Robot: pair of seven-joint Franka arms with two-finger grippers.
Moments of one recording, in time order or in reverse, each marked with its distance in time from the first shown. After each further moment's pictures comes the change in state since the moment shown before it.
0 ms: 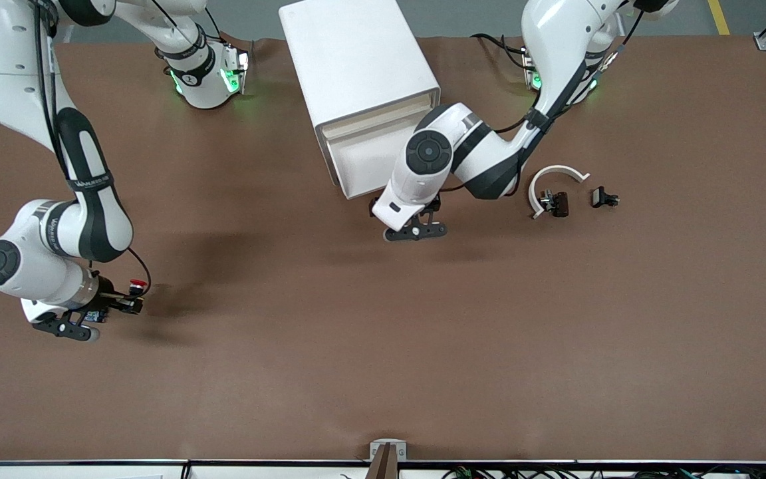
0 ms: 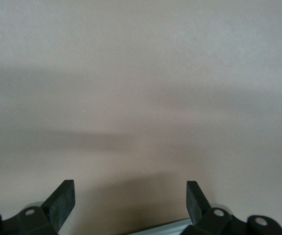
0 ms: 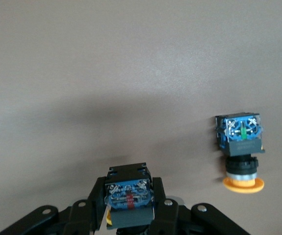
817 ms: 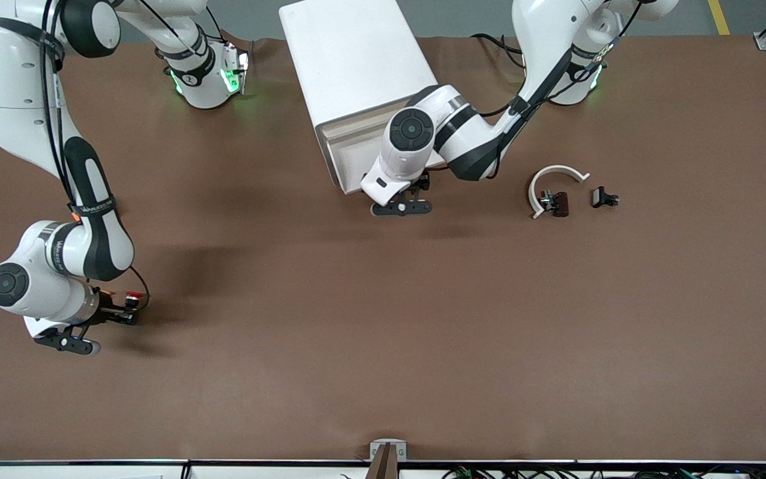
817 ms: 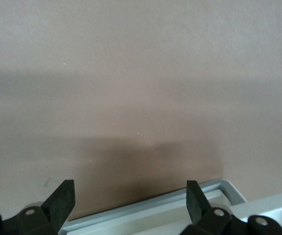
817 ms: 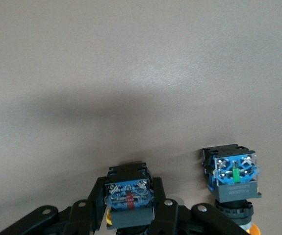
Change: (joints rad) left arm -0.012 -0.022 -0.066 -0.085 0.000 0.017 -0.014; right arm -0.036 0.124 0.000 0.121 -0.023 0.000 -0.003
